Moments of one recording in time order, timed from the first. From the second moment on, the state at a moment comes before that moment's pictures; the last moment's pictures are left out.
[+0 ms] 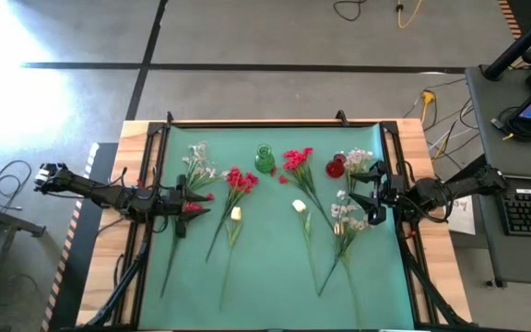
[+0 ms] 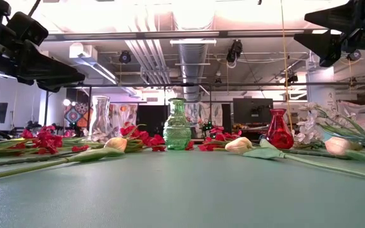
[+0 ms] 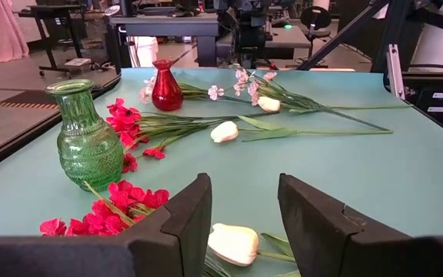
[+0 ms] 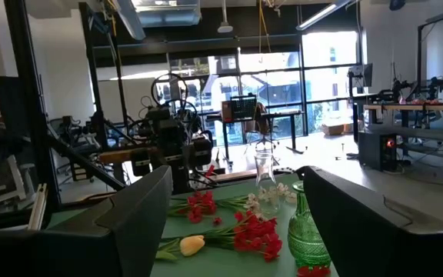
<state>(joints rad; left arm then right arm) -0.28 0.31 0.02 0.12 -0.37 -0.07 0.25 0.16 0.01 0.40 0.42 -0.01</state>
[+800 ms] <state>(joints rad) -0.28 0.32 0.02 0.56 -0.35 -0.45 0.25 0.18 0.06 0.49 0.47 0.24</state>
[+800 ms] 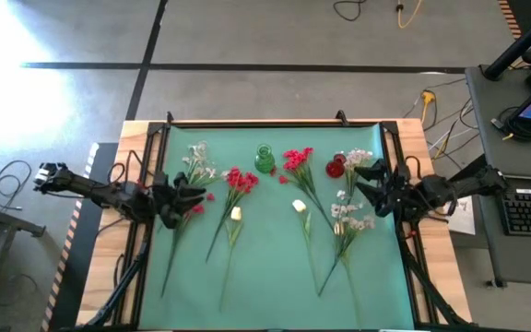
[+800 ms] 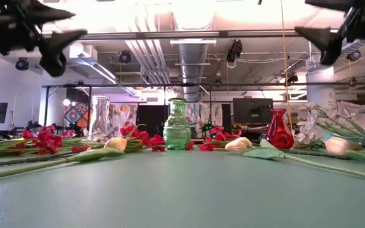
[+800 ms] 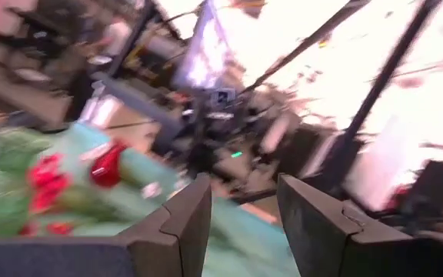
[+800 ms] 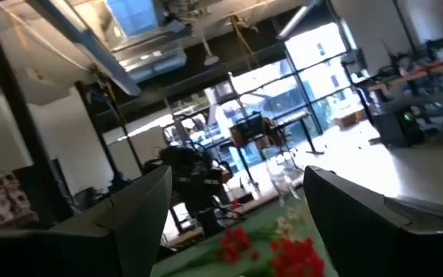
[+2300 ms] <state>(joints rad) -0.27 0.54 0.02 0.72 -0.63 -0.63 0.26 1.17 0.96 -0.39 0.26 1.02</state>
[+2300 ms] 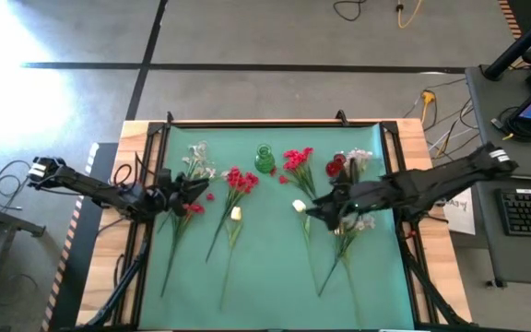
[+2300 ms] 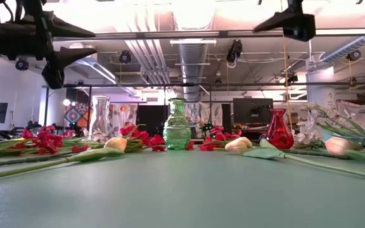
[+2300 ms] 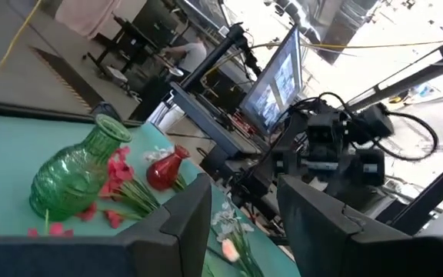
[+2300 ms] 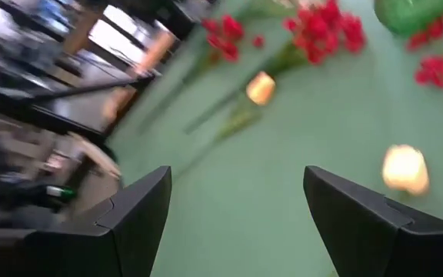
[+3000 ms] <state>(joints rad) -0.27 0.52 0.19 0.50 -0.57 -0.40 0.29 1.70 1.35 -0.79 0.20 1.17</state>
